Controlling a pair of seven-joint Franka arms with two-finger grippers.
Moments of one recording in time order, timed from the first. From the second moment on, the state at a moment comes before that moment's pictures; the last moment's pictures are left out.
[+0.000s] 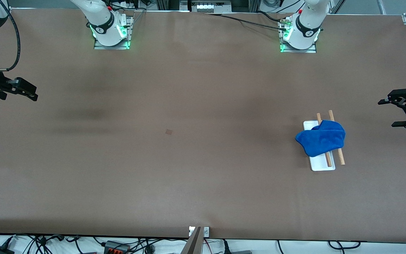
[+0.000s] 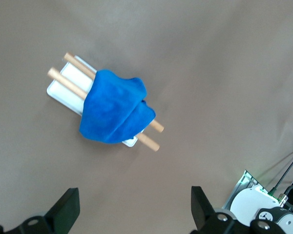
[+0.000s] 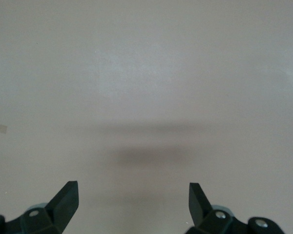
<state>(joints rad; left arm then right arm) 0.59 0.41 -0.46 -1.33 -0.04 1.41 1.01 0.01 0.02 -0.03 -1.68 -0.06 1.72 -0.01</state>
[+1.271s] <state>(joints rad) 0.22 0.15 -0.23 -1.46 0.00 1.43 0.16 0.01 0.02 -0.03 -1.69 -0.06 1.72 -0.01</state>
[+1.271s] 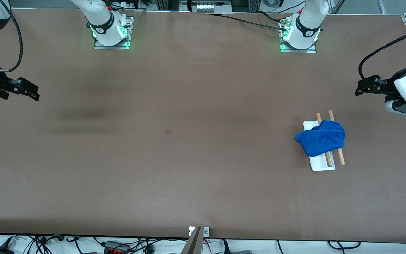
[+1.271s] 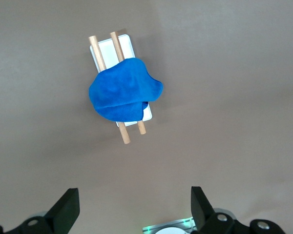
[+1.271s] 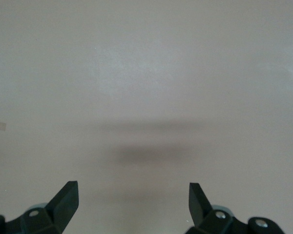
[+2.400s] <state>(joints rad) 0.08 0.05 -0.09 -1.62 0.00 1.49 -0.07 0.01 0.02 -0.03 -1.69 -0.06 1.72 -0.01</state>
